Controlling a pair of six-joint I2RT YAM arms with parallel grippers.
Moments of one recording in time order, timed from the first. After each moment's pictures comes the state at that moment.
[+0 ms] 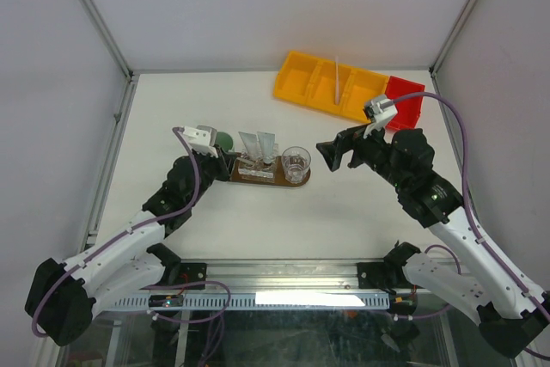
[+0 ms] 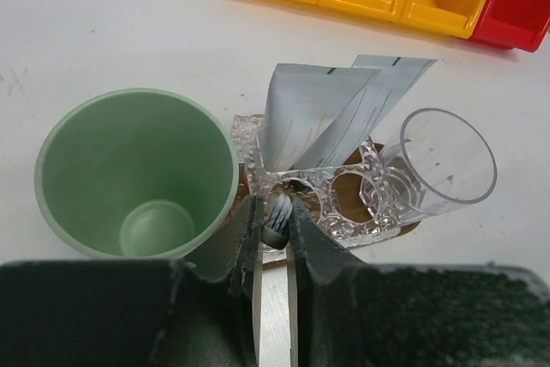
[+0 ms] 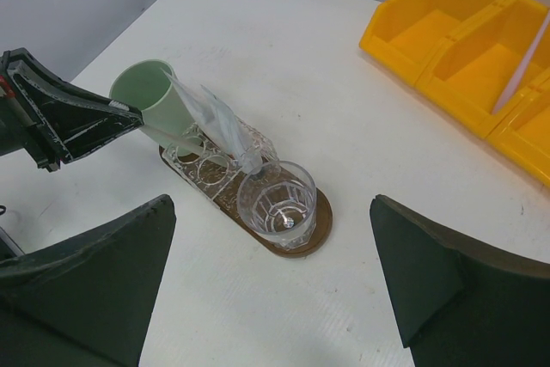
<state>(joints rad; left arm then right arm) -0.61 0.87 0.46 0.22 -0.17 -0.31 0.61 0.78 0.92 -0.31 -0.04 0.17</state>
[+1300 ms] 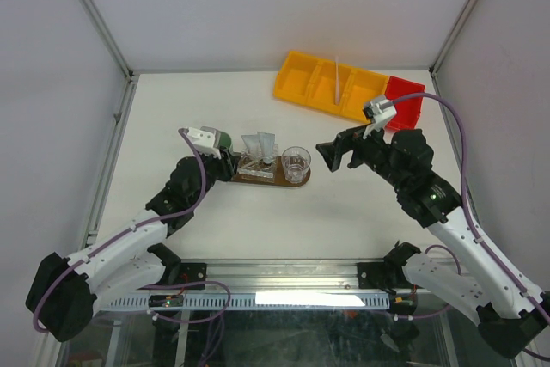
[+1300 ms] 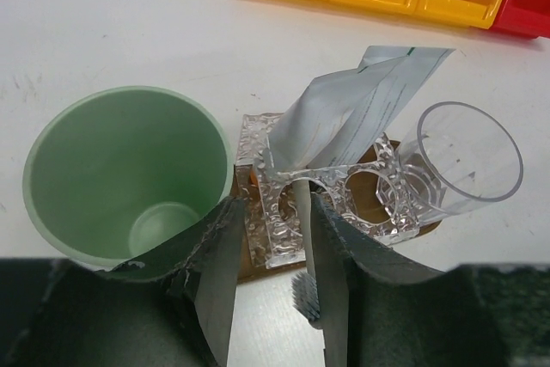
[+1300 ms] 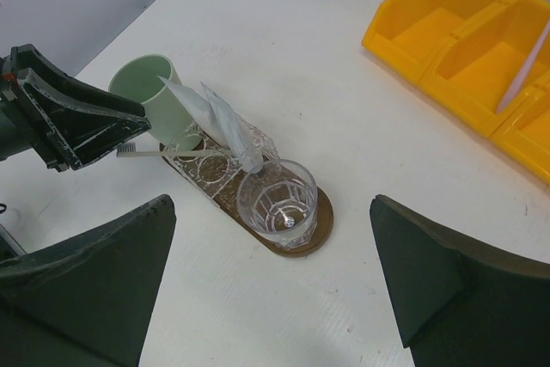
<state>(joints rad) -0.63 0.91 0.44 0.27 -0.21 -0.26 0.60 0.78 0.90 -0.30 -0.06 0.17</state>
